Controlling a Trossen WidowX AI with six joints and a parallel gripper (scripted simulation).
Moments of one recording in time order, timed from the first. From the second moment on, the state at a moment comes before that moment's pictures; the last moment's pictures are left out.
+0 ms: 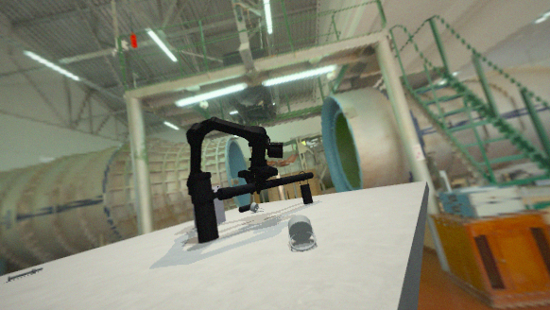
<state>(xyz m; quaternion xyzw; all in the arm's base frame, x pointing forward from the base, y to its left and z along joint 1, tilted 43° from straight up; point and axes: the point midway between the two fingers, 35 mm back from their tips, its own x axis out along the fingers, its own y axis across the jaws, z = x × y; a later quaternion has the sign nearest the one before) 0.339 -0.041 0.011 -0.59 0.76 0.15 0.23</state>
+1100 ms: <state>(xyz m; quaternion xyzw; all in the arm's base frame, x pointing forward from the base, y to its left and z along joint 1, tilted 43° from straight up) 0.337 -0.049 0.018 -0.59 0.76 0.16 0.23</state>
